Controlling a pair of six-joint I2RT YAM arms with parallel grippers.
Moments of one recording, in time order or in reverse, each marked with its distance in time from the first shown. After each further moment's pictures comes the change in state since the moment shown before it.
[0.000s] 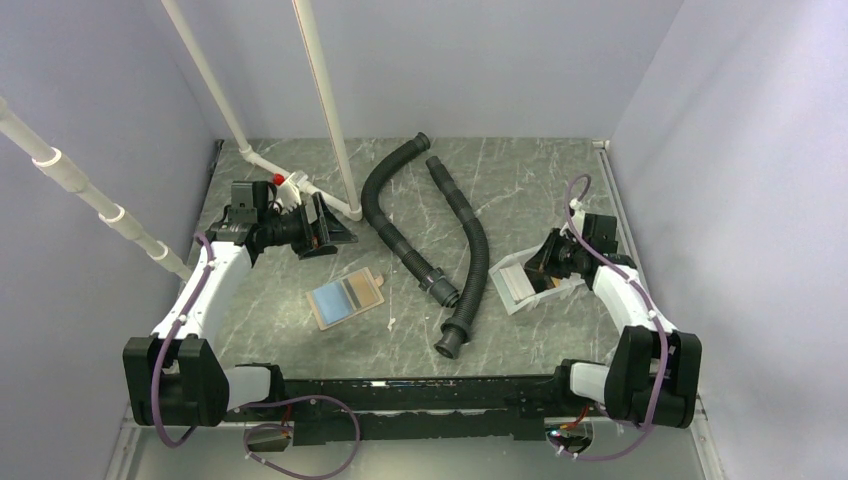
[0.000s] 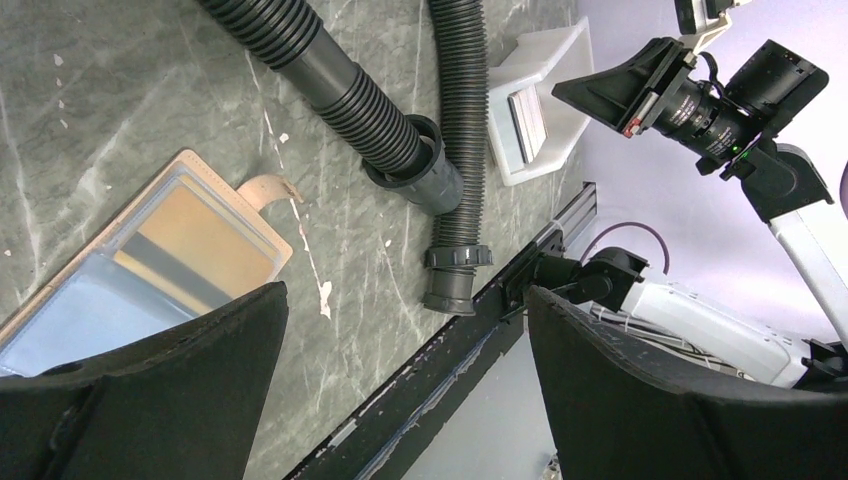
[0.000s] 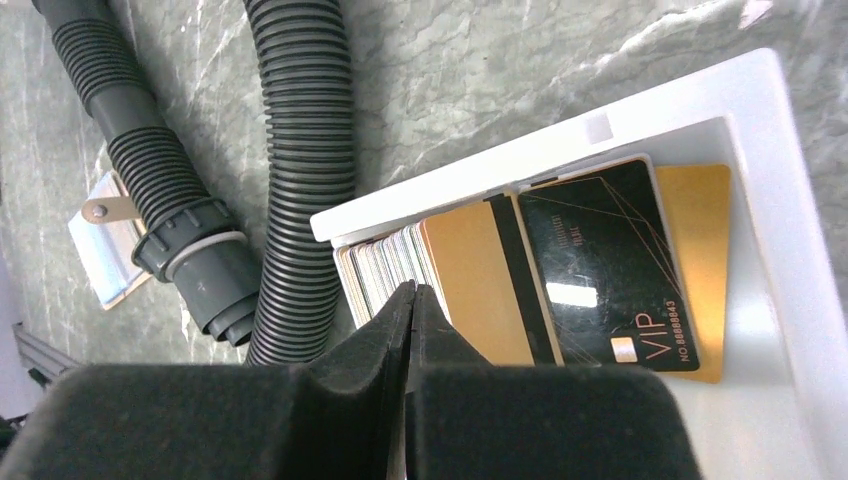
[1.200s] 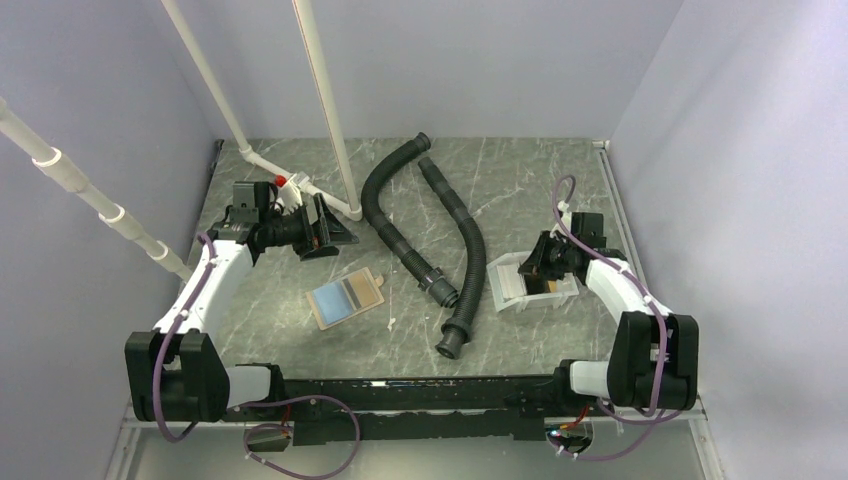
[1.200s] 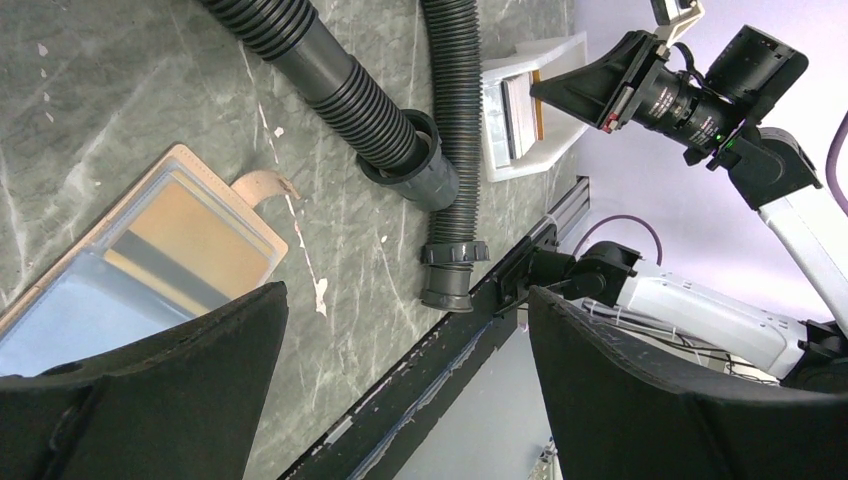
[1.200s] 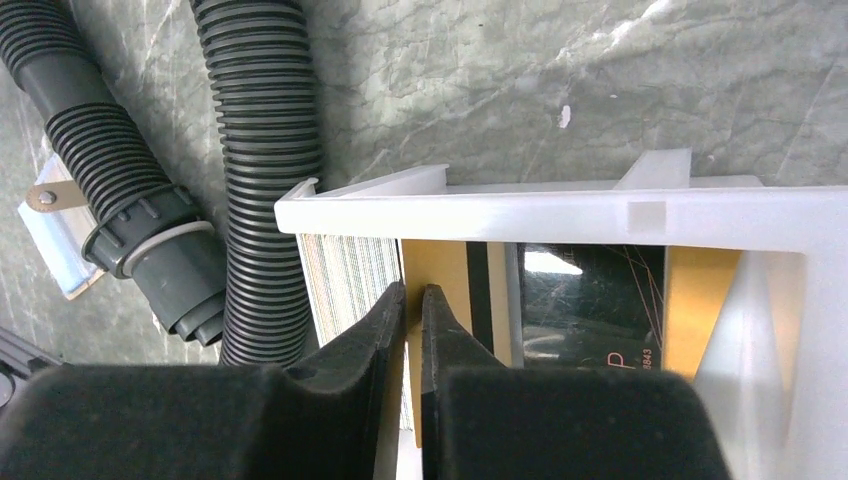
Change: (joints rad) left arm 0.002 0.019 -0.006 0.009 0.023 -0.003; right arm 0.072 0.066 0.016 -0.013 0.064 -0.001
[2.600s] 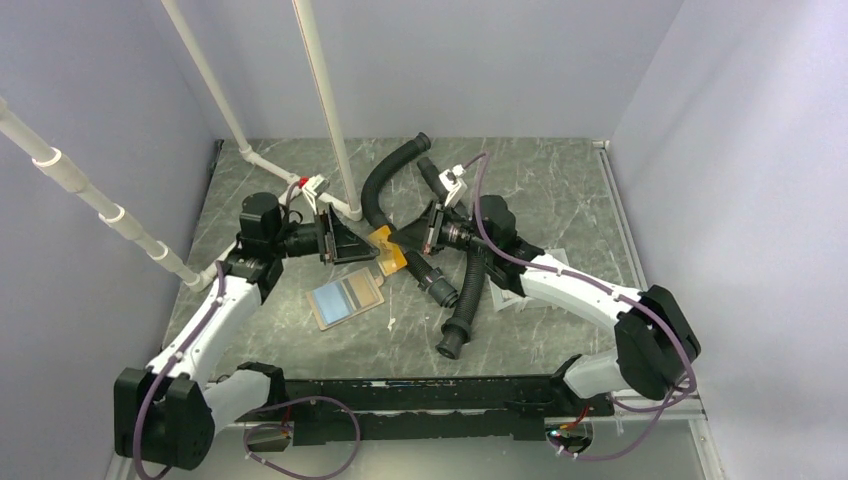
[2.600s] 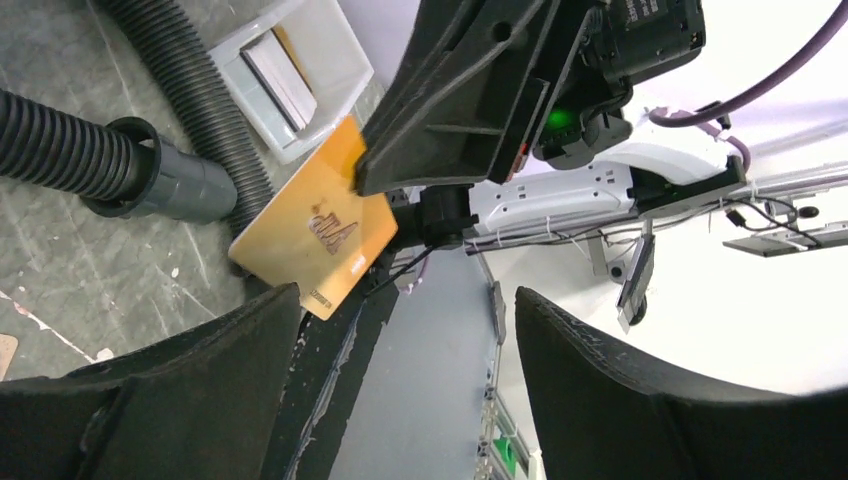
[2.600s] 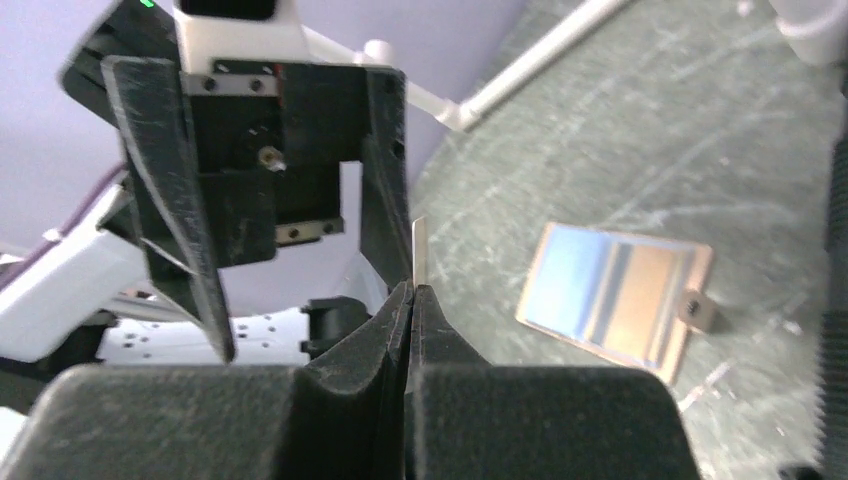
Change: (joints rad) left arm -0.163 -0.169 -0.220 0.602 0.270 -0.419; right arm 0.771 0.089 0.184 0.751 -0.007 0.599
